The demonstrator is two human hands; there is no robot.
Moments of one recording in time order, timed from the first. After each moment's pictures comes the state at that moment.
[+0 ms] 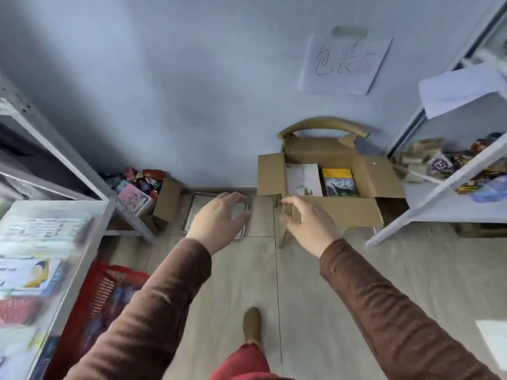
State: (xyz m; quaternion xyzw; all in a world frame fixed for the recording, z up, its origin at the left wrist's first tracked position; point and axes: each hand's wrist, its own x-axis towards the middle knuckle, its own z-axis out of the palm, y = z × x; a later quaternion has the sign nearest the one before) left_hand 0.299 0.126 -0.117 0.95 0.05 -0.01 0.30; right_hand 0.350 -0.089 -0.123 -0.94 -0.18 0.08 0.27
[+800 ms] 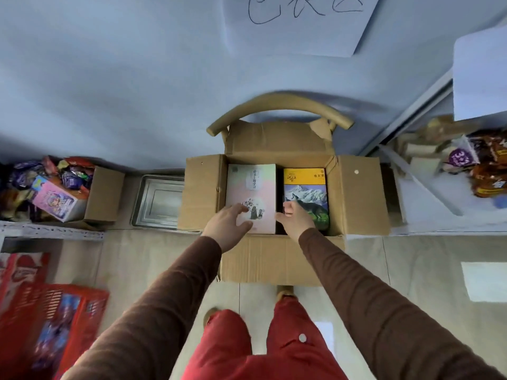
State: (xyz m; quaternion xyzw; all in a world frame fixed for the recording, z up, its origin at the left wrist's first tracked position) left_hand 0.667 -0.047 -0.312 0.90 0.14 -0.25 0.33; right_hand 0.732 -0.233 -0.349 -0.84 0.10 0.36 0.40
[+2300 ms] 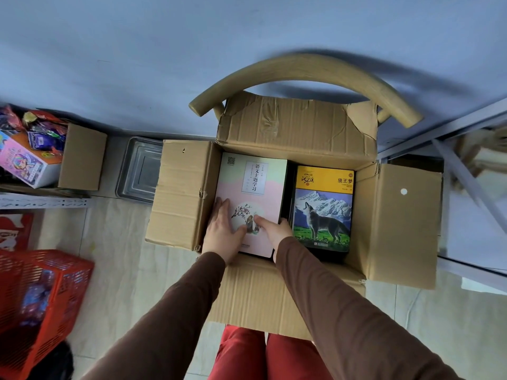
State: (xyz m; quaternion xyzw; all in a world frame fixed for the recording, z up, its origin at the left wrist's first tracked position) left_hand 0.709 -0.054 -0.477 0.82 0.35 -0.21 0.40; right_hand 0.767 -0.180 -0.524 -0.66 0.36 0.43 0.51
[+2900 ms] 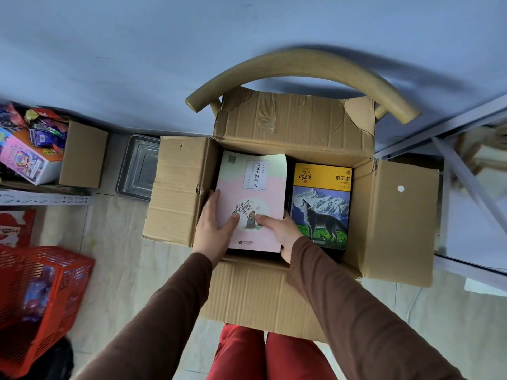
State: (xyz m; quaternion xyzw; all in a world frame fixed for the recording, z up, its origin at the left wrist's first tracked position) left_hand 0.703 -0.051 -0.456 0.78 0.37 -0.10 0.48; right_hand 0.777 -0.202 -0.495 -0.55 0.31 0.45 0.63
